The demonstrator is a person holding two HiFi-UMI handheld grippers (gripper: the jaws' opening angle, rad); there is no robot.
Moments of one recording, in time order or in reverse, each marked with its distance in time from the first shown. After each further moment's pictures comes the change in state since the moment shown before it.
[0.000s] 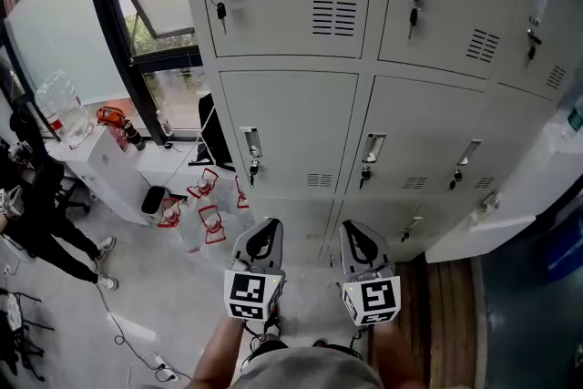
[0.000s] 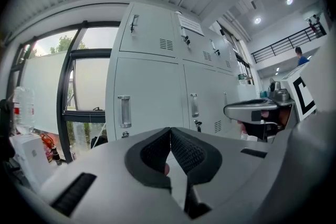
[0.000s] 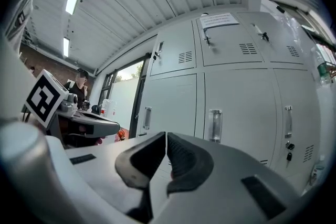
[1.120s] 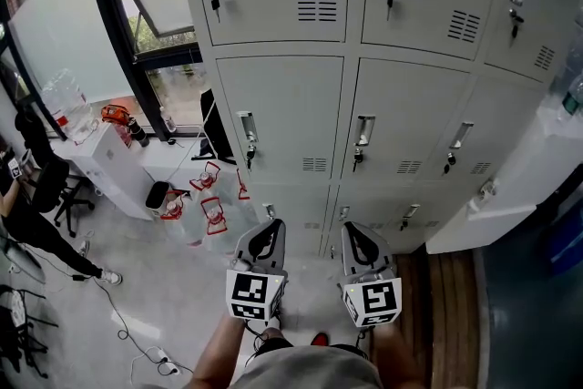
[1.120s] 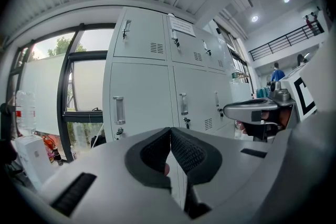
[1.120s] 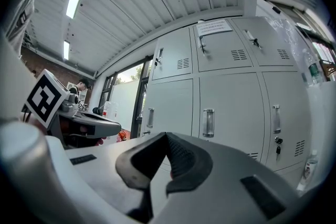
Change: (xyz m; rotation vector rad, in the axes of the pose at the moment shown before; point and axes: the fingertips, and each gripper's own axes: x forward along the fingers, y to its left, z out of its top) left arm -0.034 -0.041 -0.006 0.024 0.012 -0.007; right arm -0.054 0.005 -0.006 0.014 -0.019 0.004
